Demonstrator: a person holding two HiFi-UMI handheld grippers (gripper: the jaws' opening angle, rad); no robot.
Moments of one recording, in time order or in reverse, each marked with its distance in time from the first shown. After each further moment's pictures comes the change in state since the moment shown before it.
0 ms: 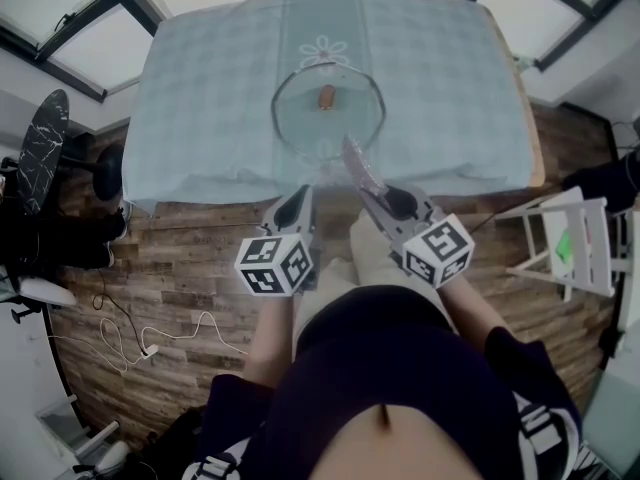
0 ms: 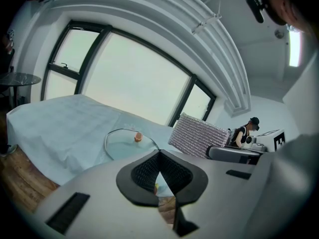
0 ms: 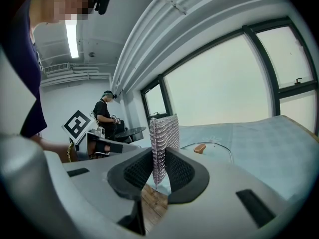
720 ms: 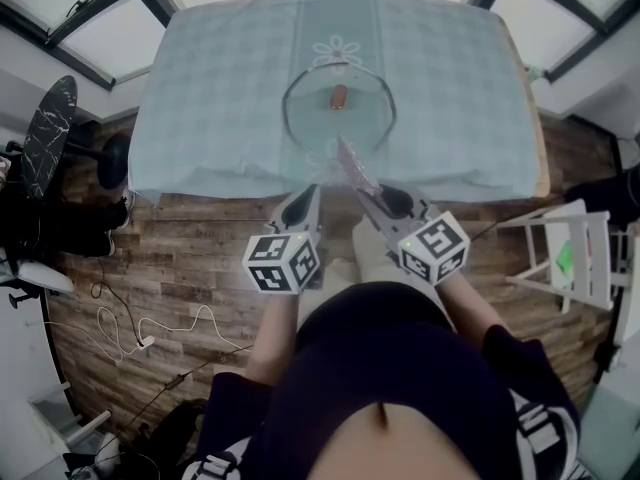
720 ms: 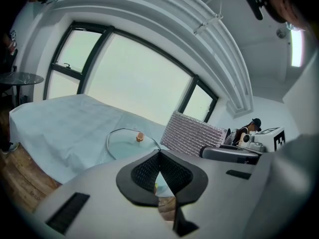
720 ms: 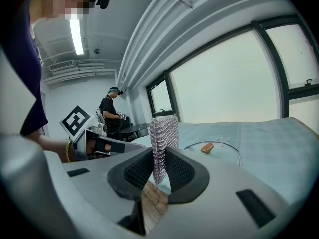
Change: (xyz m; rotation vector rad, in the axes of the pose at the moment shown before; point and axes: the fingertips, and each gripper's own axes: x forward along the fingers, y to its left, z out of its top) left arm 0.000 0.002 -0.002 -0.012 -0.005 0.022; right arm 0.019 0.012 0.000 -0.044 0.039 0.062
